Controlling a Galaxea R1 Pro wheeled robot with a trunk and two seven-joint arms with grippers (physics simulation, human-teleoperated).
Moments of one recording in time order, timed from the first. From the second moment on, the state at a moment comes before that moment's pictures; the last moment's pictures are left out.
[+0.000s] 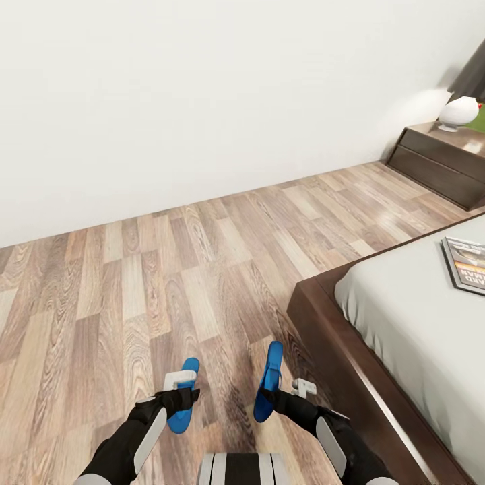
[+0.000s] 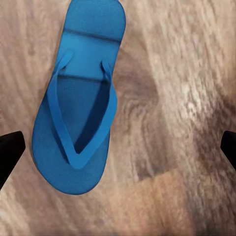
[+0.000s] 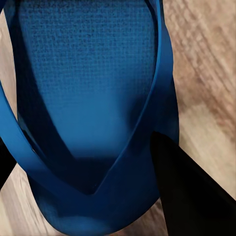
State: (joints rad) left arm -0.45 -0.03 -0.11 -0.77 0.25 0.40 0.06; right arm -0.46 0.08 -0.02 -0.62 -0.33 0.28 0.37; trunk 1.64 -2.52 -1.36
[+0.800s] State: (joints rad) left arm -0.45 -0.02 -0.11 -0.77 0.25 0.40 0.06; right arm -0.46 0.08 -0.02 -0.61 -0.33 0.28 0.37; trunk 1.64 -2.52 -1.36
